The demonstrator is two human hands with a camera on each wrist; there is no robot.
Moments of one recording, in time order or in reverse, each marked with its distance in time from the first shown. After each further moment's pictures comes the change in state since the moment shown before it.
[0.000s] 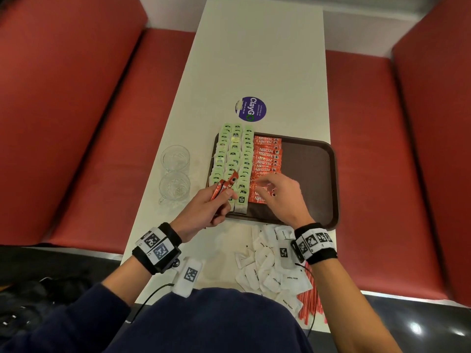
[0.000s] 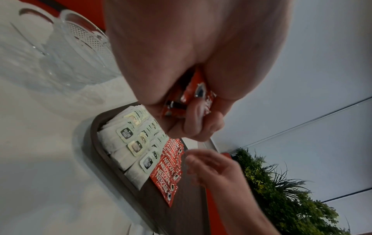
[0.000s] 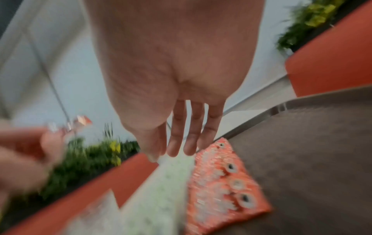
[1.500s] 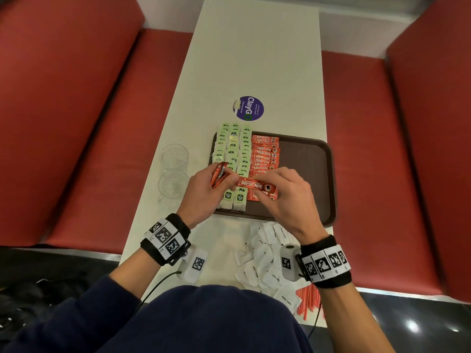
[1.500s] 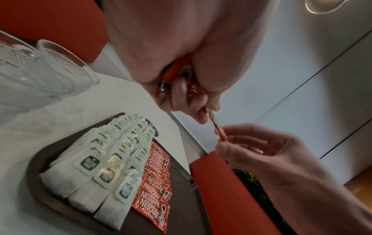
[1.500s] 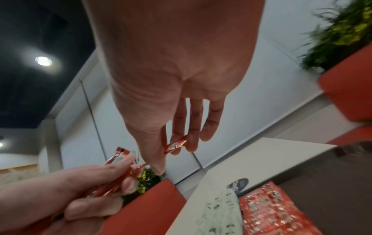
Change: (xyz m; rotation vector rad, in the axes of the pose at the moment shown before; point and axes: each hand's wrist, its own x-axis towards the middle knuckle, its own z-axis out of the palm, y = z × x) left_hand 0.012 0.018 0.006 0.286 0.261 0.351; right_hand -0.040 -0.045 -0.039 -0.111 0.188 -0.179
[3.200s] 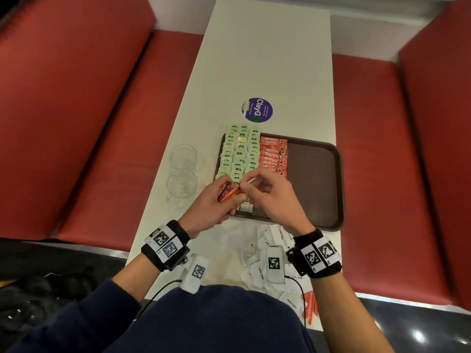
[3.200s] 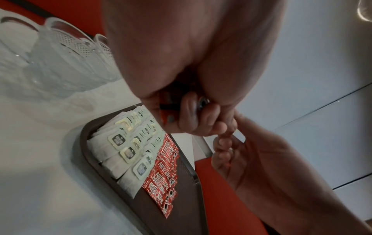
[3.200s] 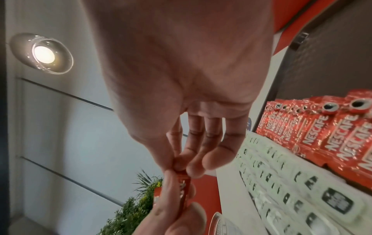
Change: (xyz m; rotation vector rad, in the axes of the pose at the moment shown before) left_hand -0.022 -0.007 -0.008 -0.217 -0.260 -0.201; right_hand 0.024 -0.045 0.012 0.722 -0.267 0.329
